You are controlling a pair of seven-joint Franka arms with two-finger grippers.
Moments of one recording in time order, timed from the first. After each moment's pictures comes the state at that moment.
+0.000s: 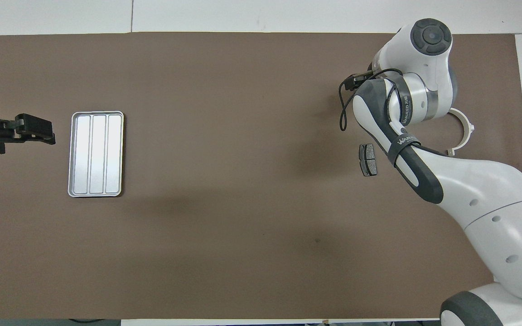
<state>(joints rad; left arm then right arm) -0.07 -0.02 0.01 -1.68 0.01 1.66 -0.17 0.09 0.73 0.06 -1.31 -0.11 2.17 0.03</state>
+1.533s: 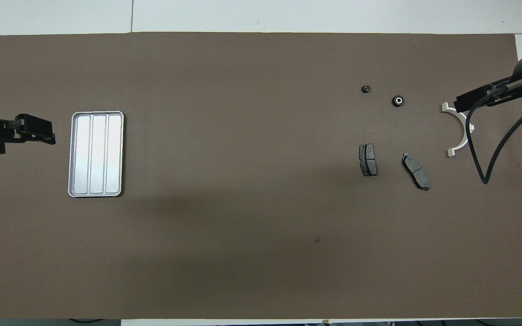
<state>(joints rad) -0.07 -0.02 0.01 -1.68 0.01 1.66 -0.17 -0.05 0.13 0.06 -1.45 0.00 1.64 -0.23</state>
